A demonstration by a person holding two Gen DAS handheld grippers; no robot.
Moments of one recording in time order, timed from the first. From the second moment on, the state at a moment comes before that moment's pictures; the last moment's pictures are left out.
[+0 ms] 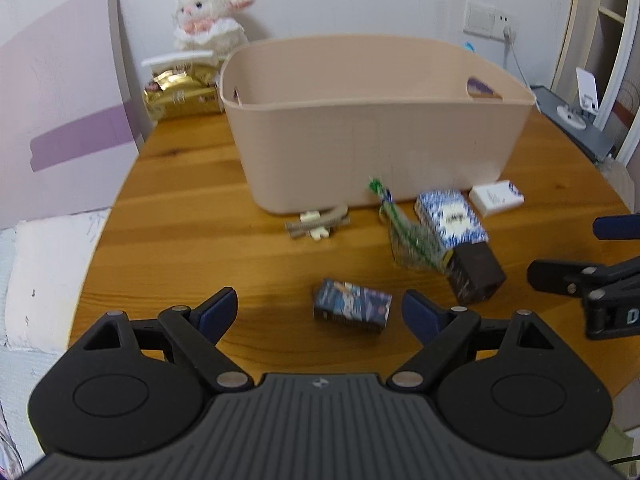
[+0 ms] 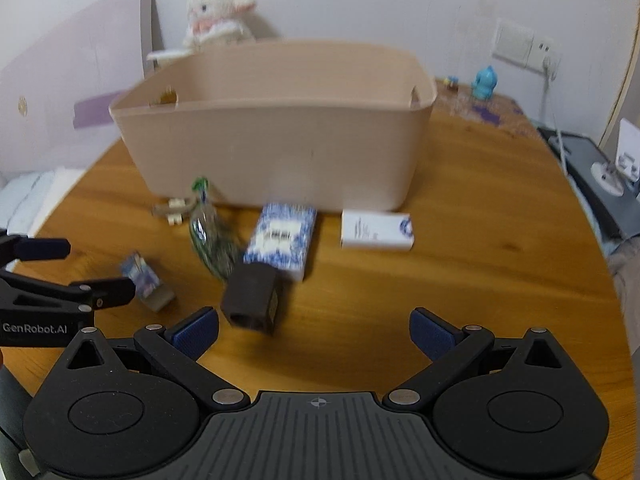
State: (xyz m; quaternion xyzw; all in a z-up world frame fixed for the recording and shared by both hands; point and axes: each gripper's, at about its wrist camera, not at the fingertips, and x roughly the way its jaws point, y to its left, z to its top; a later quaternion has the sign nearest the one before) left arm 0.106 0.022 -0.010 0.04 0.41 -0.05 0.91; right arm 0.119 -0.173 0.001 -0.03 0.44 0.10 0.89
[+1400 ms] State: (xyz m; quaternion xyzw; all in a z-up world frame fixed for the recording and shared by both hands) left arm 0.114 0.026 -0.022 0.04 0.41 -0.08 0.91; right arm 0.098 -0.151 0.008 -0.06 0.39 0.13 0.91
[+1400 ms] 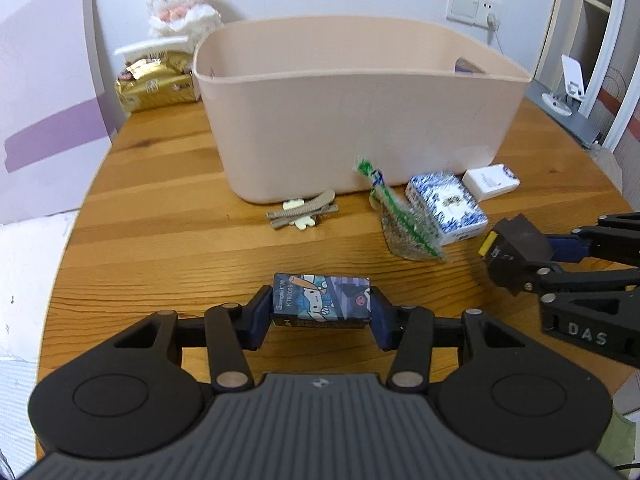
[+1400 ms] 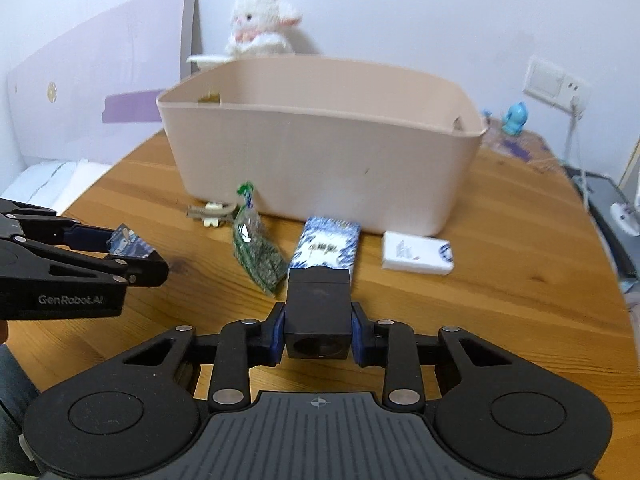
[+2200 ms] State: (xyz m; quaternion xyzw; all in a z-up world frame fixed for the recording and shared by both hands) left arm 0.112 0.012 0.083 0.05 0.28 -0.06 0.96; right arm 0.127 -0.205 0.105 -0.02 0.26 0.09 0.96
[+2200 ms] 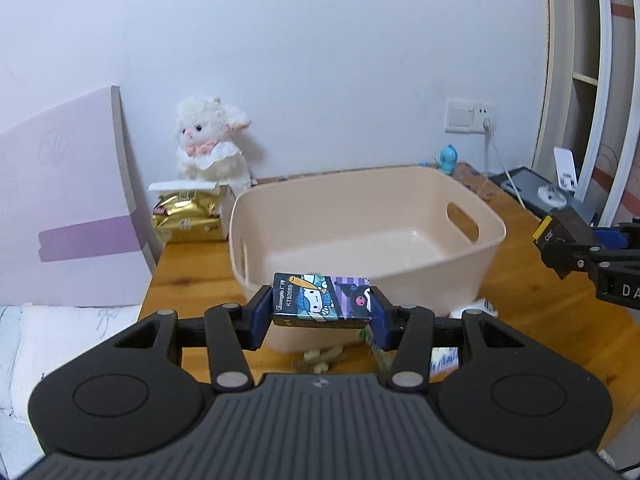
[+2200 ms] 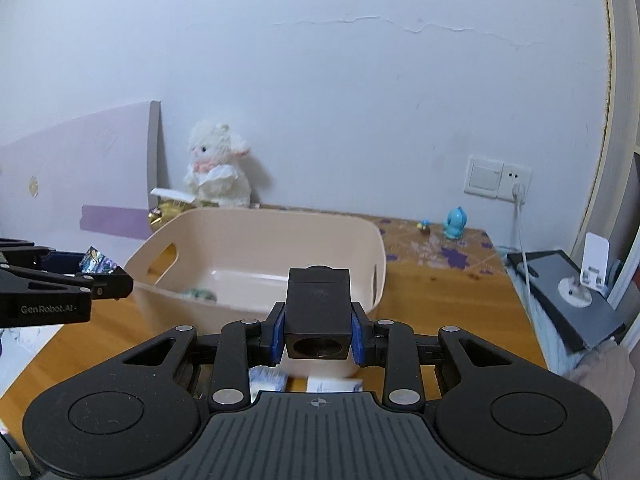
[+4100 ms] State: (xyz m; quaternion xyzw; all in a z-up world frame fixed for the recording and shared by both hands) left arm 0.171 -0.011 0.051 0.06 0.34 -0.02 0.94; right arm 0.158 -0.216 0.060 -0.02 0.35 0.08 0.93
